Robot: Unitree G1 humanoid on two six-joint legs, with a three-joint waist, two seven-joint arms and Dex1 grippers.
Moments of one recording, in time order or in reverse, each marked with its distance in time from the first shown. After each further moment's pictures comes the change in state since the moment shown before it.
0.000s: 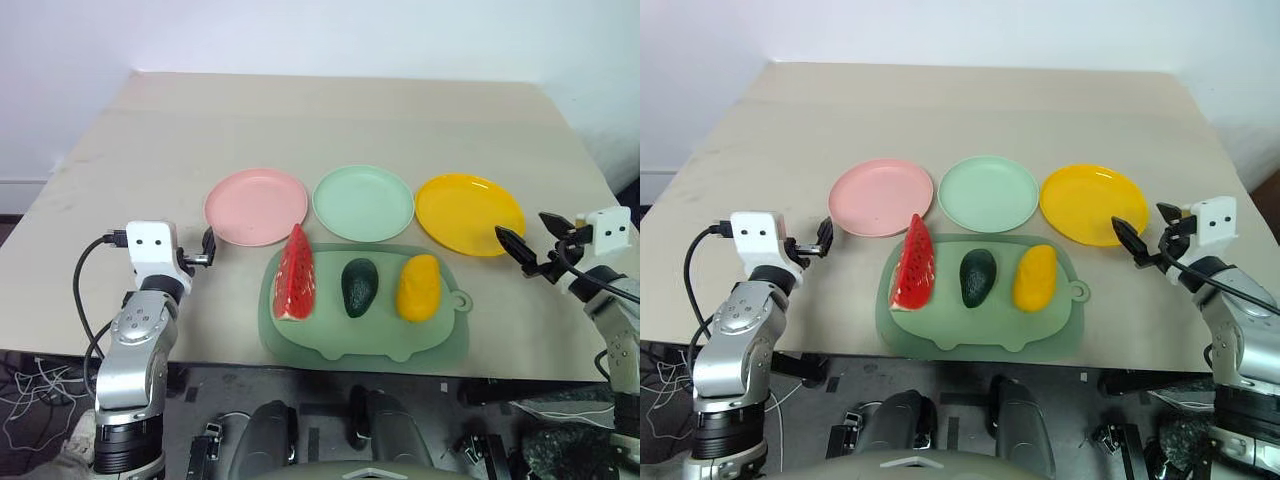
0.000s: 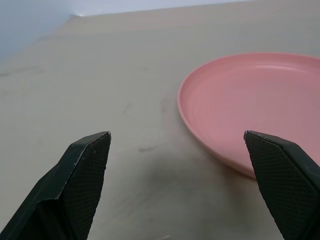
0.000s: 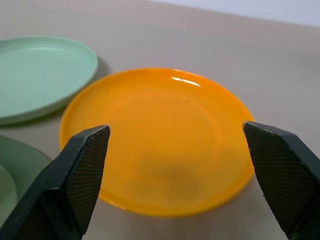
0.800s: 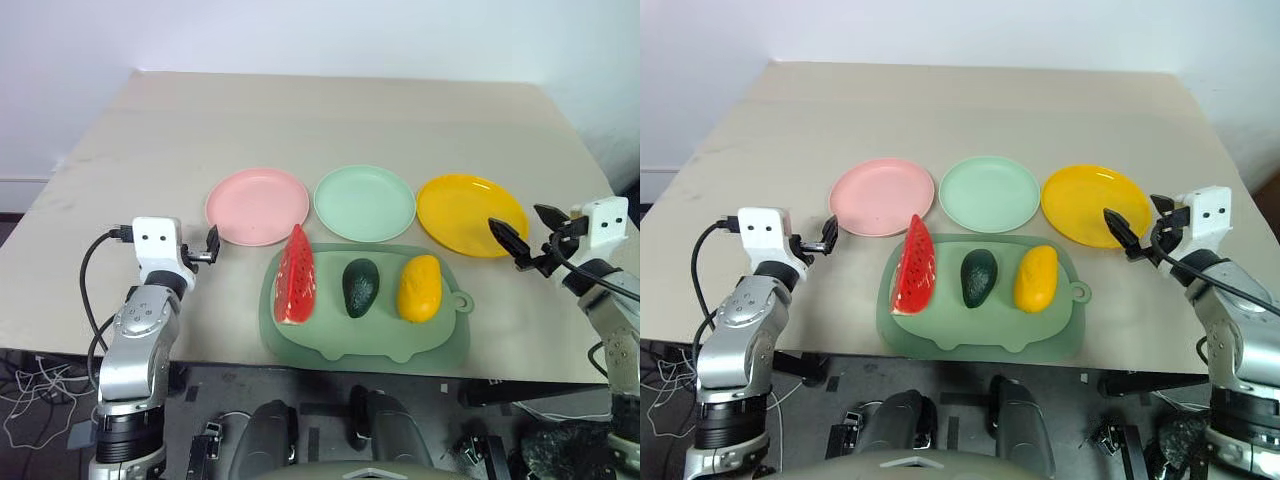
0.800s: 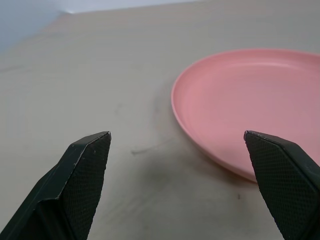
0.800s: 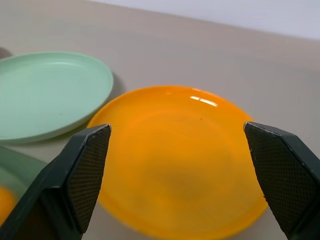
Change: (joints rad) left arm -0.065 0.032 -0.007 0.135 0.003 -0.034 -0.068; right arm 0.092 0.048 -0.043 -0.272 0.092 0.203 -0.151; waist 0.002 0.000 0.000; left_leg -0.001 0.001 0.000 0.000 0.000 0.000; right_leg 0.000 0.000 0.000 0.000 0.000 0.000
